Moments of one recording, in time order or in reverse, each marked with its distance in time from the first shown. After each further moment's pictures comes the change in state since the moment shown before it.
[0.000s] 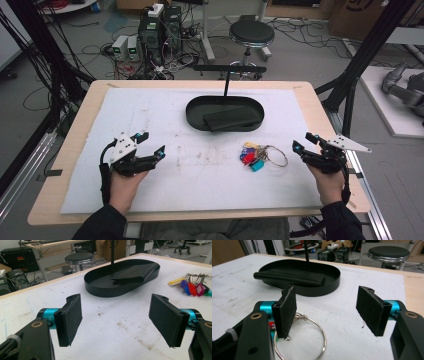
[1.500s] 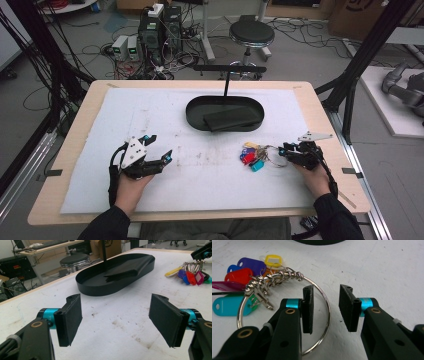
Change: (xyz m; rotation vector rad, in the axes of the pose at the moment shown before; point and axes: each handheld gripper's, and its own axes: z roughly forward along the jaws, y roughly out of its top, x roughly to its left) left arm -0.014 -0.011 0.013 0.003 -0.026 0.095; right arm -0.004 -0.019 0.067 0.361 0.057 -0.082
